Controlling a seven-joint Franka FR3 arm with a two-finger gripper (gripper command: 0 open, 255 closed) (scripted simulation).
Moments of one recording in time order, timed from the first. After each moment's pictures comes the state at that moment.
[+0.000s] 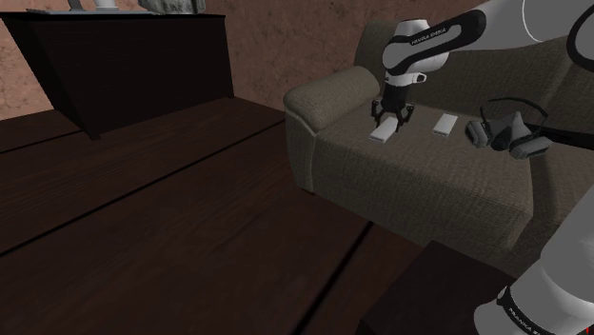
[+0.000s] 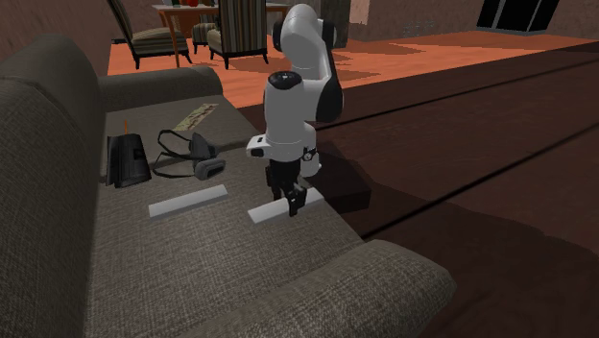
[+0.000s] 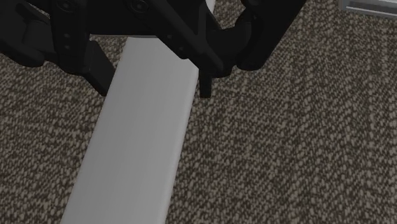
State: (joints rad) arm -0.29 0.15 -0.09 -1.85 -0.02 2.00 0.79
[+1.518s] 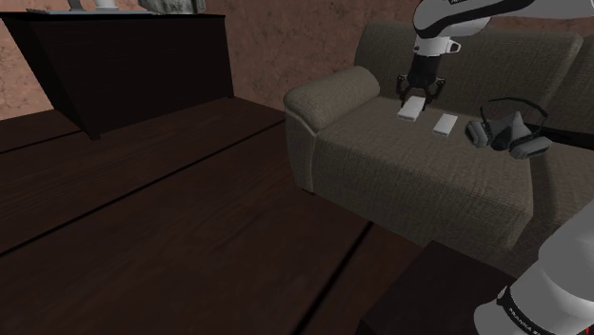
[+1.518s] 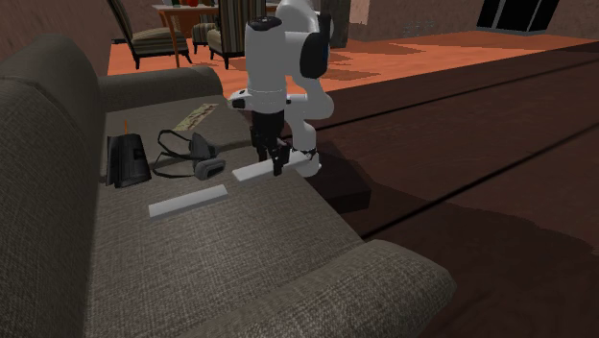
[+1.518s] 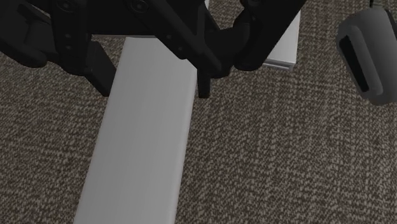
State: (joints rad) arm -0.33 -0.03 -0.12 -1.83 -0.03 1.81 0.72
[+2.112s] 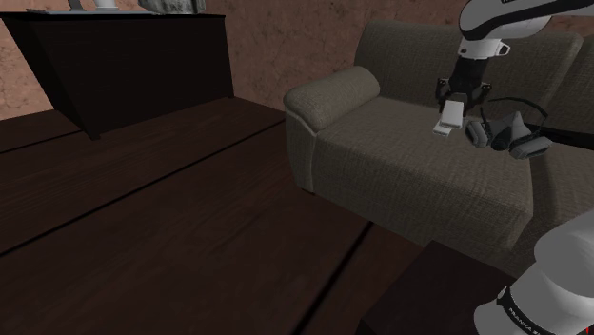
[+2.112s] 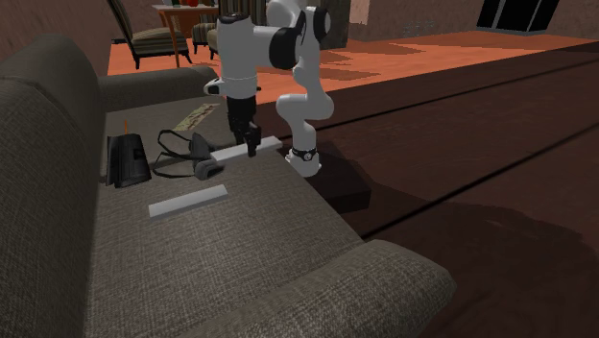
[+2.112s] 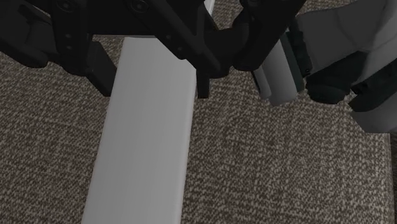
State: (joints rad) arm -0.41 -0.23 -0.21 -2.05 -0.08 1.83 0.57
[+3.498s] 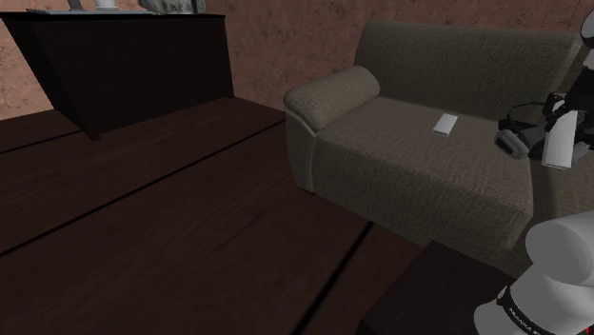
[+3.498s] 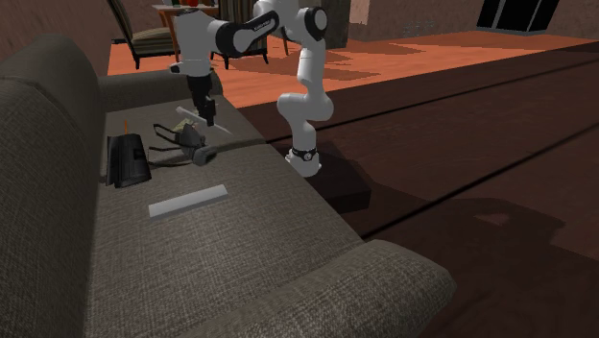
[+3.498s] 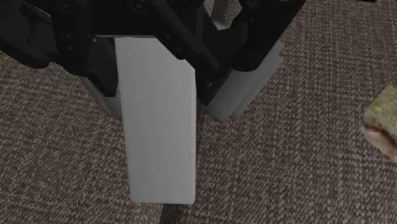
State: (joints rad) arm -0.62 -0.49 -0.51 -2.23 -0.26 1.81 0.14
